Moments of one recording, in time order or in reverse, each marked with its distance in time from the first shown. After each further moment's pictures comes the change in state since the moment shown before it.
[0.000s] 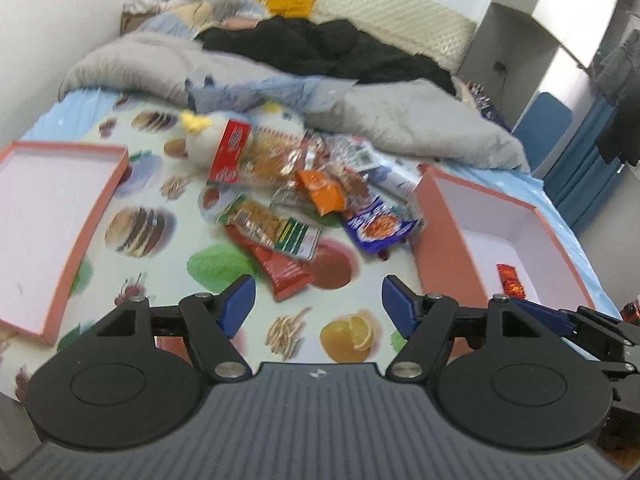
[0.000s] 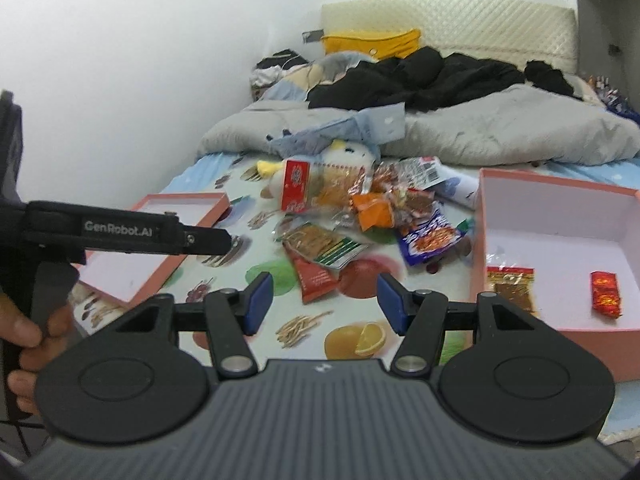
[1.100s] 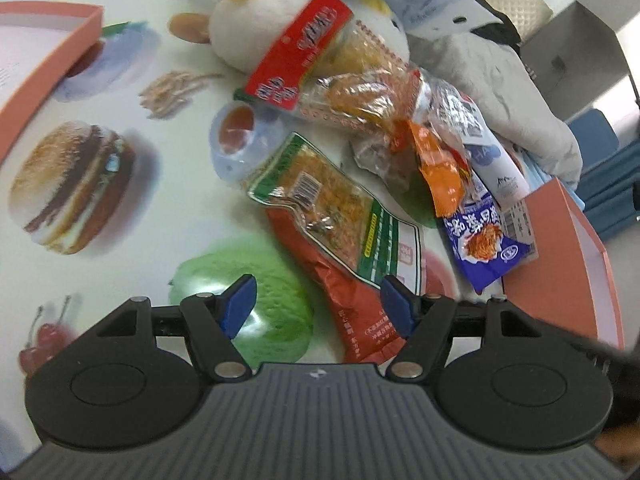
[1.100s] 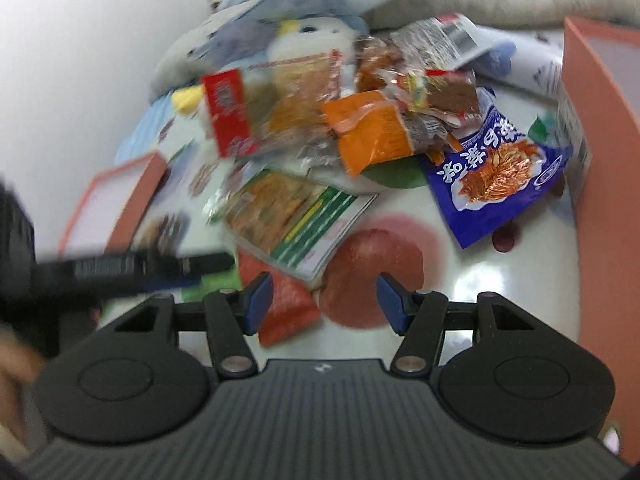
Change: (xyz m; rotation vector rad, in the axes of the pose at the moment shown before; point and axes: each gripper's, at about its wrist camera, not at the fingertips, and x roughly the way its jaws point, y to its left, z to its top) left arm 0.235 0.112 0.035 -0.235 0.228 -0.057; right arm 0.237 -0.073 0.025 0.273 0.324 0.107
